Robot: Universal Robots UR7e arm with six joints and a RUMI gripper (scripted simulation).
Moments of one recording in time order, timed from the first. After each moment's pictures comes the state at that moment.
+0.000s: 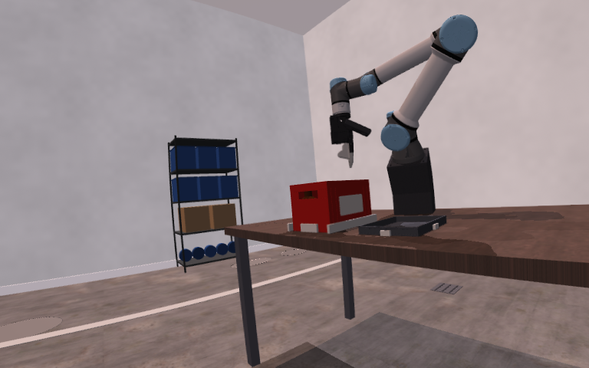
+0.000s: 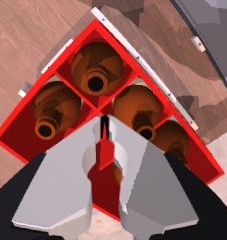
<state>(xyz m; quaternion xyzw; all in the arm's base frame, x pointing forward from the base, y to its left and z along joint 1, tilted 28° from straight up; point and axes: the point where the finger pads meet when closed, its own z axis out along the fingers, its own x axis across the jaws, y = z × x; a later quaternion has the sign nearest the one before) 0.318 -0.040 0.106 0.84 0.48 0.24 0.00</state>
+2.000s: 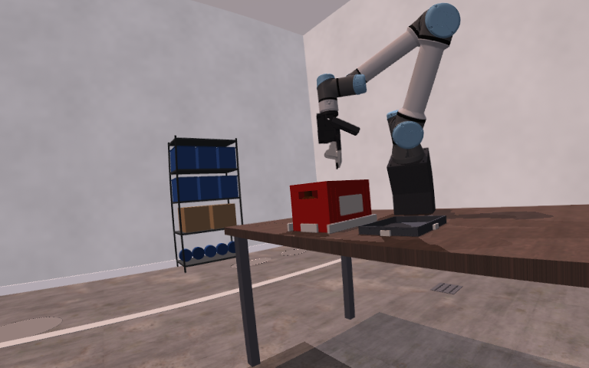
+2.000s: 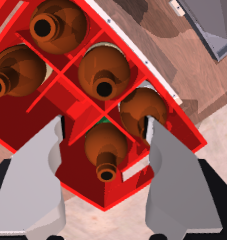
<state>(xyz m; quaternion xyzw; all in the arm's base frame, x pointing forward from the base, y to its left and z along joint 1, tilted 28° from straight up) 0.389 -0.028 0.139 0.84 0.48 0.24 0.01</state>
